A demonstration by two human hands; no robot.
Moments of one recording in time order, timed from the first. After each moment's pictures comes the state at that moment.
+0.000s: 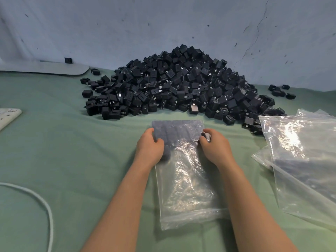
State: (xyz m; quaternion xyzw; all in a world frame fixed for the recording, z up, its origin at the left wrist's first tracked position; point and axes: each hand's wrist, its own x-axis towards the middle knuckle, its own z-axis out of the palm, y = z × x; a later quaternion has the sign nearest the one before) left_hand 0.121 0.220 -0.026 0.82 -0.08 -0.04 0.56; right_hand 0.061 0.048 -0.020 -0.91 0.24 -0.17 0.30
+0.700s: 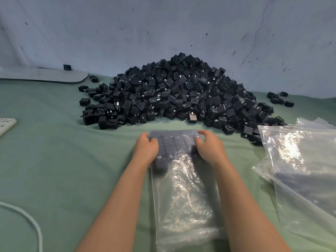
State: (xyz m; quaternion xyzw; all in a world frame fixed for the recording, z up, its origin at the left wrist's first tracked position) left_hand 0.142 0.209 -0.005 0.83 -0.02 -0.06 0.56; right_hand 0.093 0.040 -0.007 -0.91 0.24 -0.14 0.31
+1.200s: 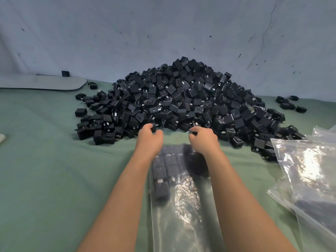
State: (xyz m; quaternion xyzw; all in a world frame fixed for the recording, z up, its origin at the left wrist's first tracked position) left_hand 0.196 0.186 0.027 0.83 -0.06 -0.04 0.55; right_hand 0.180 0.023 0.007 -0.93 0.26 -0.06 0.26
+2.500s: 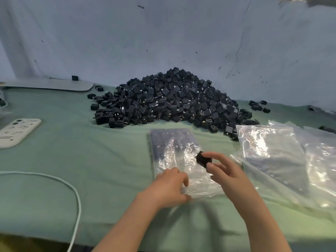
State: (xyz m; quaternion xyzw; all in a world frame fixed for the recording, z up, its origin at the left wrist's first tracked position) left_hand -0.002 0.240 -0.009 0.88 -0.42 -0.12 0.19; right_hand -0.110 0.105 0.037 -0.79 0.13 -0.18 0.57
